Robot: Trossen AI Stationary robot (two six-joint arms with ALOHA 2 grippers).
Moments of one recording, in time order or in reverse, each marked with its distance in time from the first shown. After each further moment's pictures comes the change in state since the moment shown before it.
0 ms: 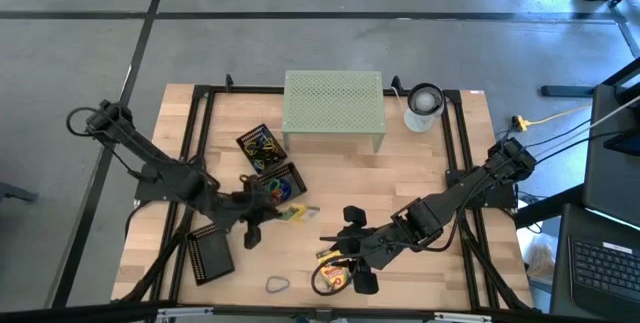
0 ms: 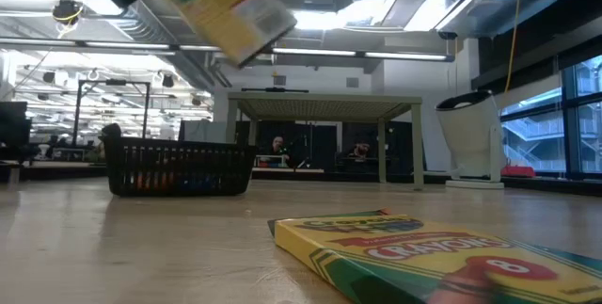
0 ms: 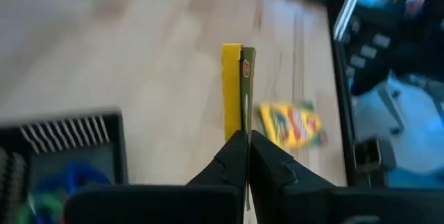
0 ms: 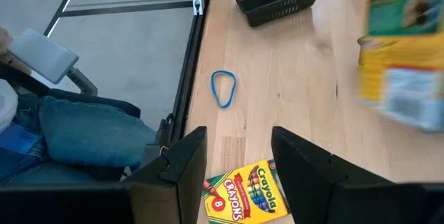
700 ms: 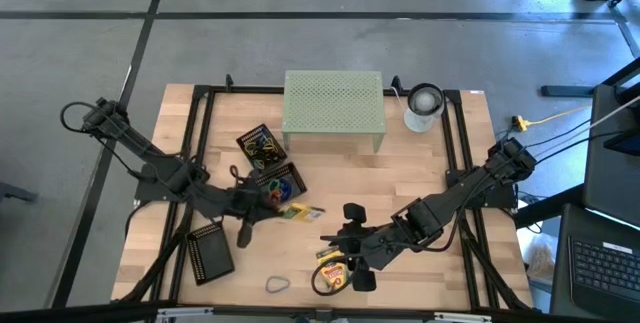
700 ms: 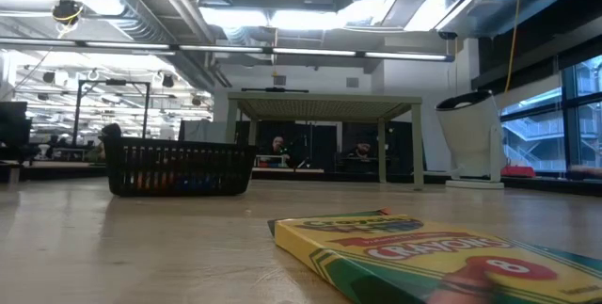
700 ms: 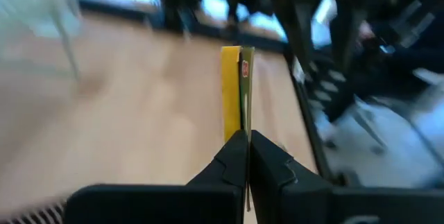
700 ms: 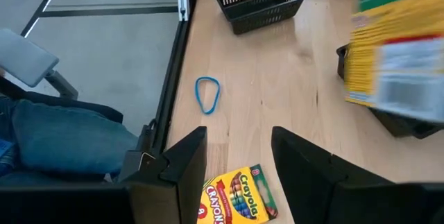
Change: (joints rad) left arm 0.000 -0.085 0.001 0.157 -0.005 0.229; right arm 0.002 0.000 0.000 -0.002 0.061 -0.034
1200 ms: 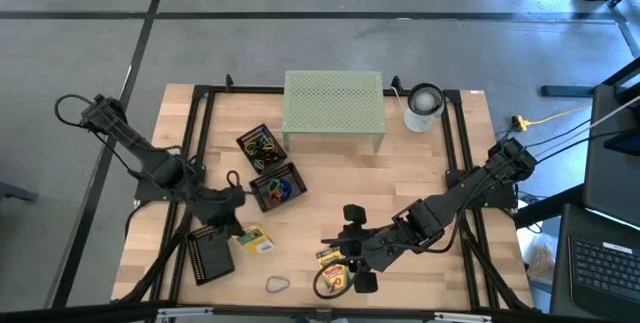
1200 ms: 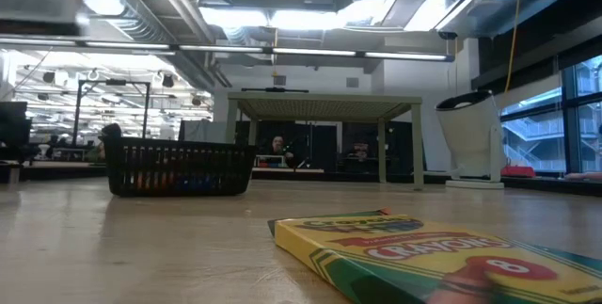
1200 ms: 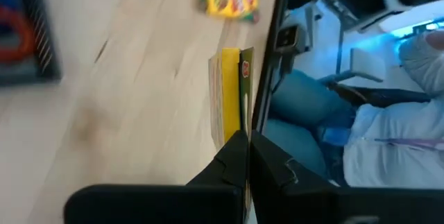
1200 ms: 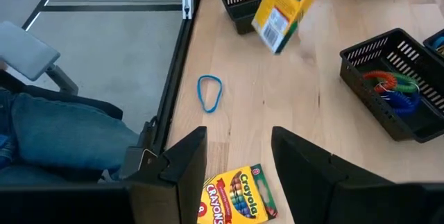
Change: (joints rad) left arm -0.033 -0.108 0.000 -0.451 0.474 -0.578; right arm 0.005 0.000 0.000 0.000 0.000 -0.023
